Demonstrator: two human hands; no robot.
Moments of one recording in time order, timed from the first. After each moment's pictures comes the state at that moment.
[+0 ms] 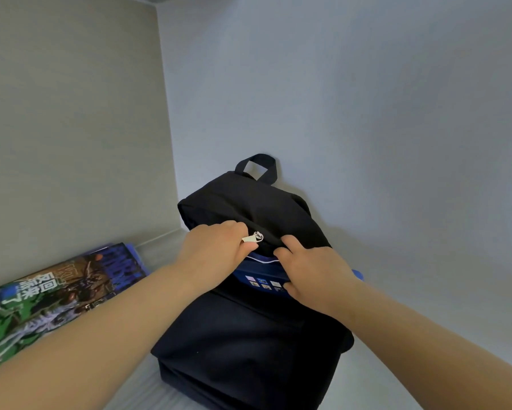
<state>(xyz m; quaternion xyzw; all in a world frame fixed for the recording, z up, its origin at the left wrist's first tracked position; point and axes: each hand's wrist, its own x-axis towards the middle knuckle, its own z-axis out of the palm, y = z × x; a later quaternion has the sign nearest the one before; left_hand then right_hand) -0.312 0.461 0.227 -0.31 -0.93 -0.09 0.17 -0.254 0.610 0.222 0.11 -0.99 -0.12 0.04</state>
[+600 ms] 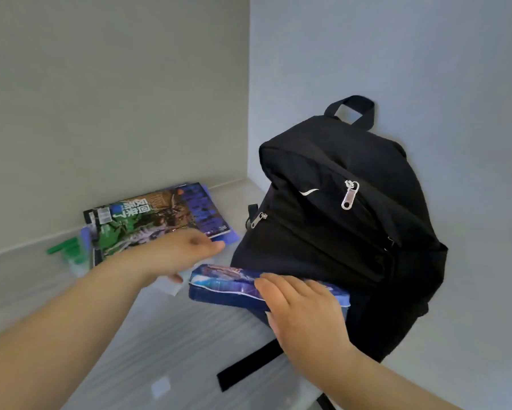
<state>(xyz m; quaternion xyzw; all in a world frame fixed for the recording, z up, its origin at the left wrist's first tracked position) -0.263 0.315 0.182 0.01 -0.89 -0.42 -0.20 -0.198 0.500 0.123 0.25 -0.93 0.04 0.28</state>
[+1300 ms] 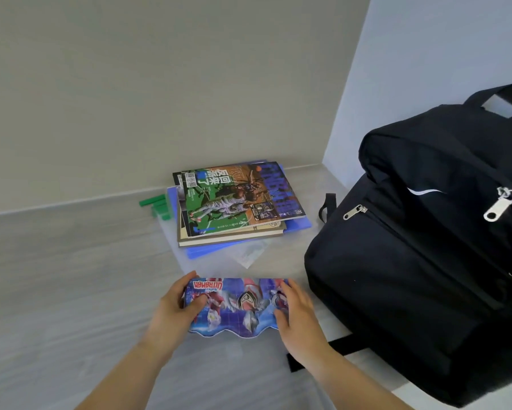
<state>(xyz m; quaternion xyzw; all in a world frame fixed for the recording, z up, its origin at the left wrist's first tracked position) -0.178 0.204 0.041 0.26 -0.70 -0.67 0.02 -0.223 0.395 0.020 0.10 -0.93 0.34 -0.14</state>
